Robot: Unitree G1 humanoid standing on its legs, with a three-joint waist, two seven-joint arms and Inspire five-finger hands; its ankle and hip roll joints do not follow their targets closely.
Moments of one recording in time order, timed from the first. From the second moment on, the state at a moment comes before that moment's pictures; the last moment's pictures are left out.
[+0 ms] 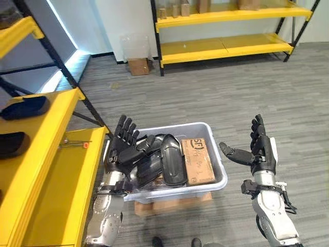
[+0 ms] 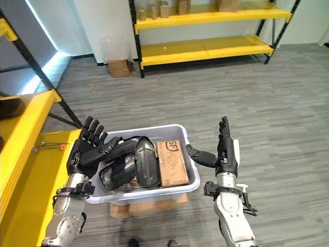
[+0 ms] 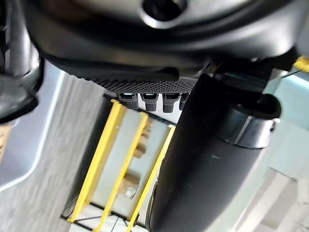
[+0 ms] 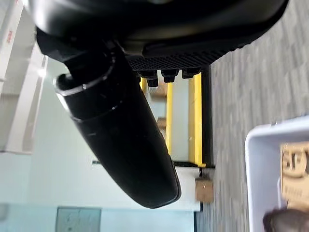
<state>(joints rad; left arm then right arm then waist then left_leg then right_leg) 0.06 0.26 -0.03 -0.06 -0.74 -0.20 -0.03 0.06 -0.35 0.09 -0.11 0.21 -0.12 -0.34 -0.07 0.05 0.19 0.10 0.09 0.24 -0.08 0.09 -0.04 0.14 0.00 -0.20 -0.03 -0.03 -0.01</state>
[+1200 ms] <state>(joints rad) 0.06 0.26 -0.02 -0.06 -0.70 -0.17 -0.05 0.06 -0.32 0.10 -0.11 0.44 -0.07 -0.20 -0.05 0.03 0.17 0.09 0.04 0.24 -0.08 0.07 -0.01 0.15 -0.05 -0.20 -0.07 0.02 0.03</state>
